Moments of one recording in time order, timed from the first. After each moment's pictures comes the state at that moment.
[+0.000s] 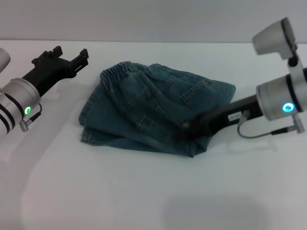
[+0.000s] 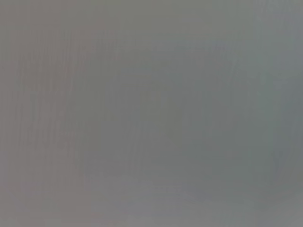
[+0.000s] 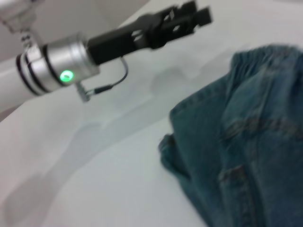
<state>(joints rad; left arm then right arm) -0.49 -2.07 1.38 0.43 0.60 0.70 -0.85 0.77 2.03 -1.10 -0.62 -2.06 -1.39 2.02</state>
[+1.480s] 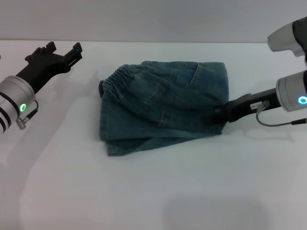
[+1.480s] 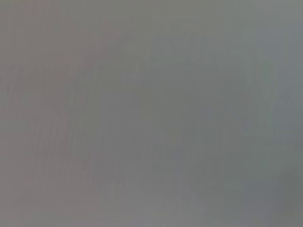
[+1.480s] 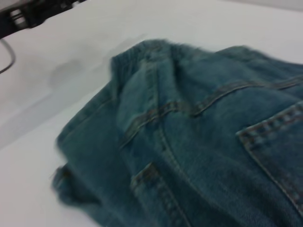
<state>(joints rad) -0.48 -2.07 1.38 0.43 0.53 0.72 -0.84 0.76 1.98 -1.11 -0.57 -2.13 -1.20 2.06</state>
